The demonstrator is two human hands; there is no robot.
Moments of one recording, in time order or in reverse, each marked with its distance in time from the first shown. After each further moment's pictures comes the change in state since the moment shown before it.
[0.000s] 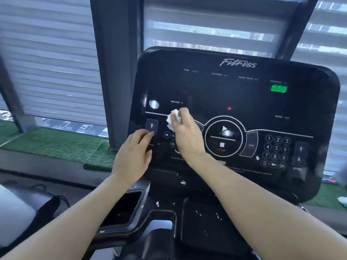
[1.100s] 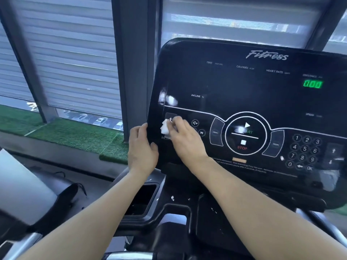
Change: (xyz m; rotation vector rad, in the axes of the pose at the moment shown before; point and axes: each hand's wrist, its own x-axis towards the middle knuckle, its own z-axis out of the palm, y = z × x) left_hand -0.004 -0.005 0.006 -0.338 0.127 -0.526; right_hand -0.014 -0.030 0.038 -0.152 0.010 -0.239
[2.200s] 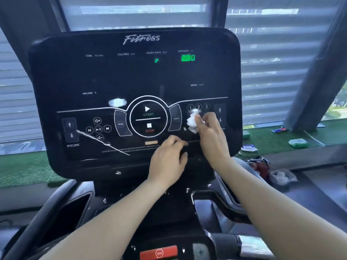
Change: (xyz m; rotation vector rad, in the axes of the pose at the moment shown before) left_hand -0.120 0.159 0.137 0.086 -0.476 0.628; right_hand -0.170 0.177 -0.121 -0.004 0.124 0.646
